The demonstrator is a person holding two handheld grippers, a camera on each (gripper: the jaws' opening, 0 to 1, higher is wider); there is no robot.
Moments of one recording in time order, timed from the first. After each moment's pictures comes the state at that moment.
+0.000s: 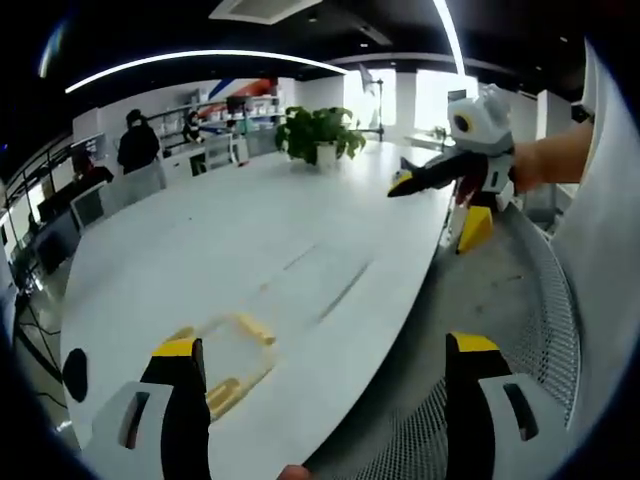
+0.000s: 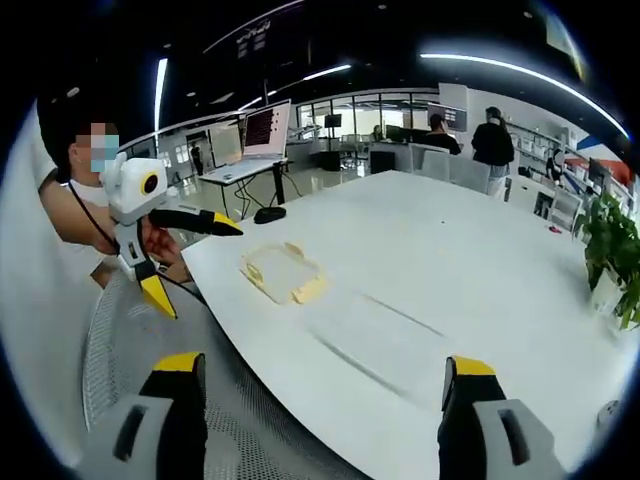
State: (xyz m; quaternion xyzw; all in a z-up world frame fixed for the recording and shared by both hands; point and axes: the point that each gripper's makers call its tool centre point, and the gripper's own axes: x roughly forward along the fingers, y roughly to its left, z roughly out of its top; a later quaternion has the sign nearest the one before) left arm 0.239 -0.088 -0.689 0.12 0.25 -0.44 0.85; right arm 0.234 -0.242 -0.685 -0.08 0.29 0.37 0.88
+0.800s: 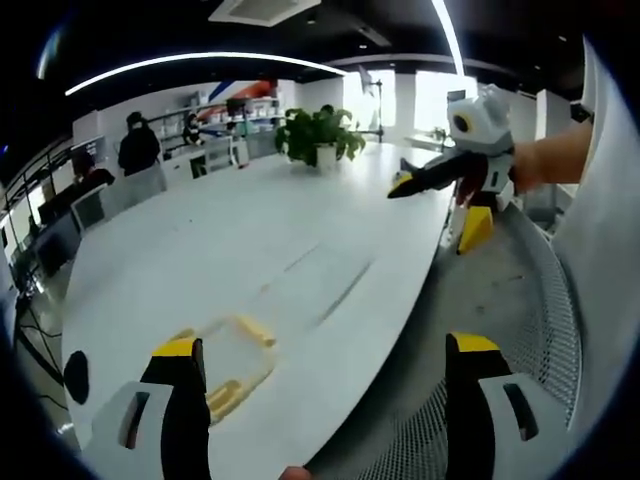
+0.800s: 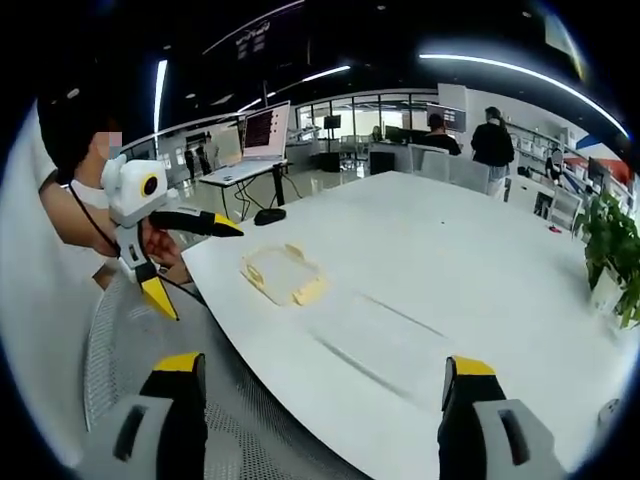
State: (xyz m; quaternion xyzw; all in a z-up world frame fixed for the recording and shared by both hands) left arm 0.240 -0.089 -0.688 0.13 0.24 -0.44 0.85; right arm 0.235 -0.241 -0.684 -0.08 0.29 0.37 0.88
